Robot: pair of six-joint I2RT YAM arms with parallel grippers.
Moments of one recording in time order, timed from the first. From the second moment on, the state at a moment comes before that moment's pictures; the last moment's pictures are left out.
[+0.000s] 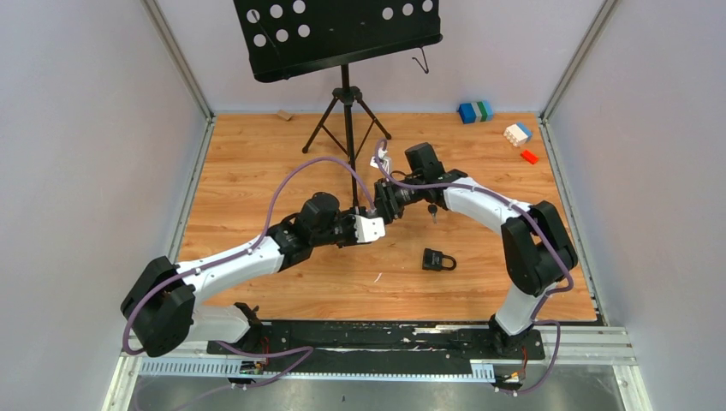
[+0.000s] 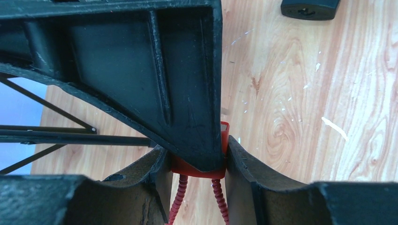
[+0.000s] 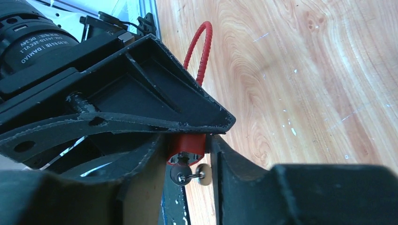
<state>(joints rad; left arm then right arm) -0.81 1.26 0.72 0.03 0.25 0.69 0.53 1.73 1.18 -0.25 -1.02 0.12</state>
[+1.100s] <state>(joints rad) -0.79 1.13 0.77 -0.17 0.36 0.82 0.42 1.61 1.14 -0.40 -0.99 -0.17</state>
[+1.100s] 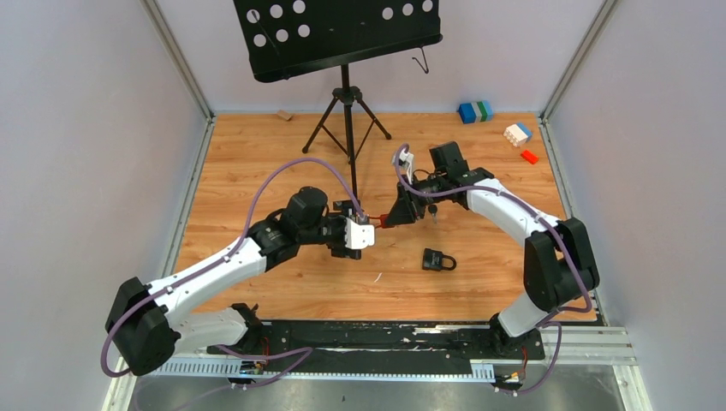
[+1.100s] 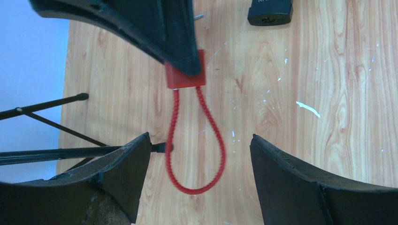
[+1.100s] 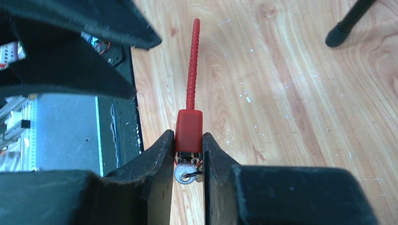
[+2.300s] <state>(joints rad) -0.79 1.35 1.04 -0.45 0.58 0.84 0.42 1.46 1.14 -0.66 -1.13 -0.53</state>
